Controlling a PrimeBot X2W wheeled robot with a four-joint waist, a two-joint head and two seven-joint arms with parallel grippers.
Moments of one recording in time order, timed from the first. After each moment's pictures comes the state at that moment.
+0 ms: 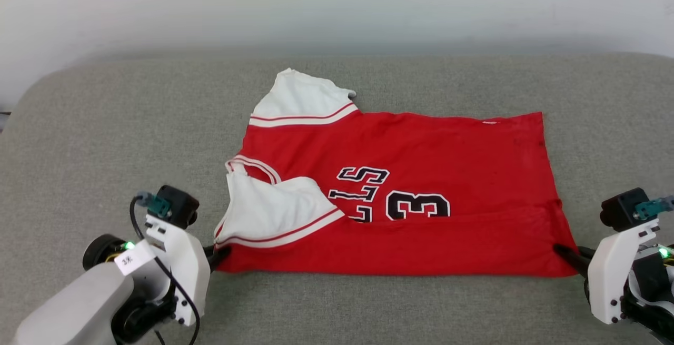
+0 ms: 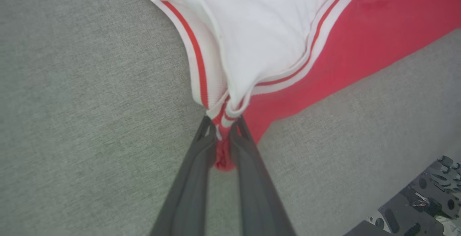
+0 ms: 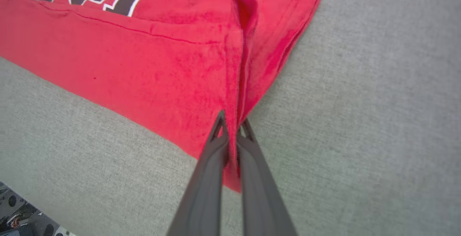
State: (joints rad) left arm -0.54 0.72 -0.90 0.30 -0.99 -0.08 0.33; right arm -0.37 -0.68 0.60 0.38 0.84 0.13 0.34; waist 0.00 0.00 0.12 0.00
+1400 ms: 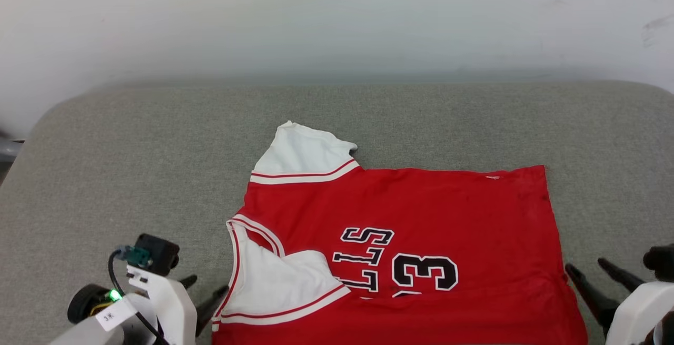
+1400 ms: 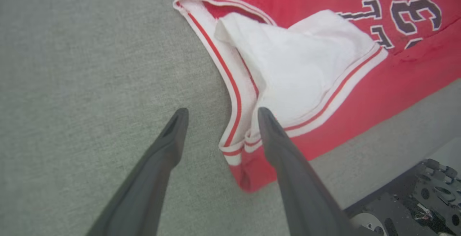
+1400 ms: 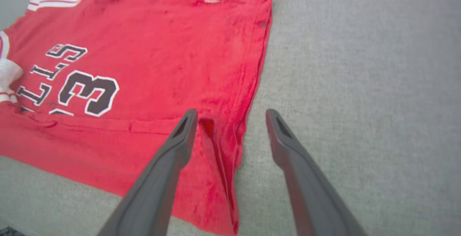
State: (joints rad) left arm -0.34 0.79 -0.89 0.20 -1.01 0.04 0.21; right arm -0.08 -0.60 0.32 0.32 0.73 0.13 0.13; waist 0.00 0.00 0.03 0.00
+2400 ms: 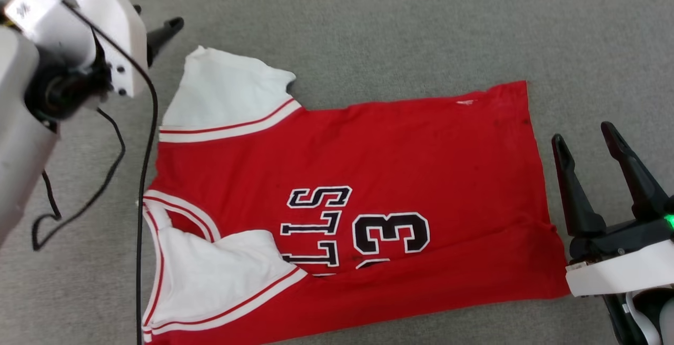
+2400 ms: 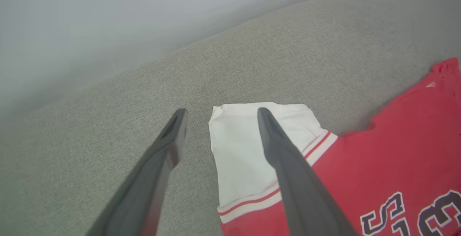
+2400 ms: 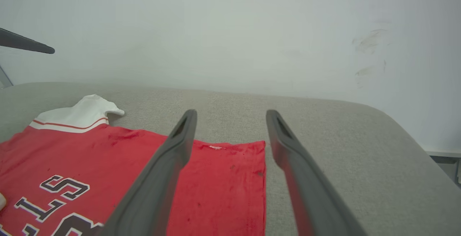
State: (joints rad) left arm -1.12 0.68 -0.78 0.48 -0.98 -0.08 0.51; right arm -0.09 -0.23 0.02 -0.24 0.27 0.13 -0.05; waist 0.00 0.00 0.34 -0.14
